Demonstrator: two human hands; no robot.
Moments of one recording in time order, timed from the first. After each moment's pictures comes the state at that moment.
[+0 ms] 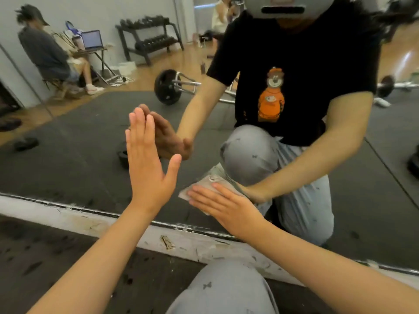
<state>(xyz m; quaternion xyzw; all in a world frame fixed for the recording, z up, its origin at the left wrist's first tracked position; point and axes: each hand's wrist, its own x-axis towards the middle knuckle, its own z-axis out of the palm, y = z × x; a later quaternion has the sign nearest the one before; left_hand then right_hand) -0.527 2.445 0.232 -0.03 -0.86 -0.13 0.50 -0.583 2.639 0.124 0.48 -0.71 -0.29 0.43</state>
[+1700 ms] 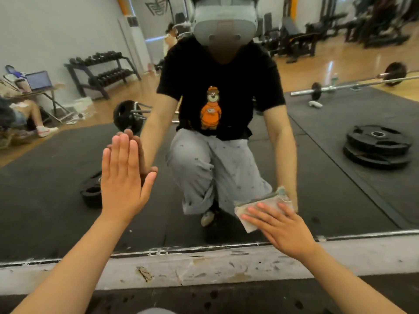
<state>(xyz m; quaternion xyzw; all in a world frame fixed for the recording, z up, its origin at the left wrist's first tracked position) -0.556 2.453 0.241 -0.15 -0.83 0.10 0.52 -0.571 2.830 0.068 0.34 -0.81 -0.14 0.46</state>
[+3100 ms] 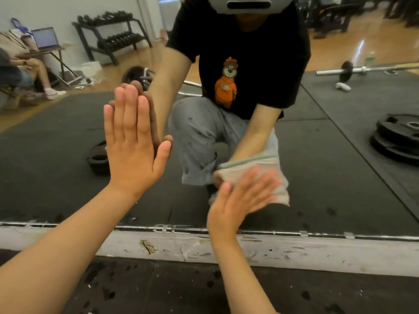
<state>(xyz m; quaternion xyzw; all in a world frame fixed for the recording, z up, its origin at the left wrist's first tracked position) -0.567 2.453 0.232 -0.16 -0.81 0.07 0.55 -0.558 2.614 0.104 -0.06 -0.77 0.45 0.46</state>
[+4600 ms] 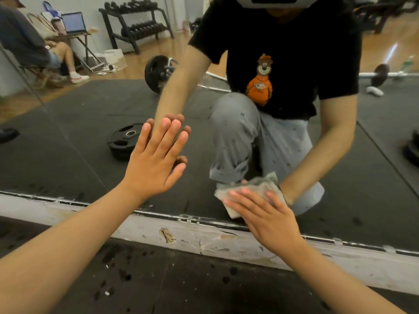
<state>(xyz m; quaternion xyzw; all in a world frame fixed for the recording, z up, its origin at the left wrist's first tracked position) -0.559 2.377 0.180 -0.24 -0.81 0.19 0.49 -0.566 2.680 0.064 0.40 -0.80 -0.09 0.43</state>
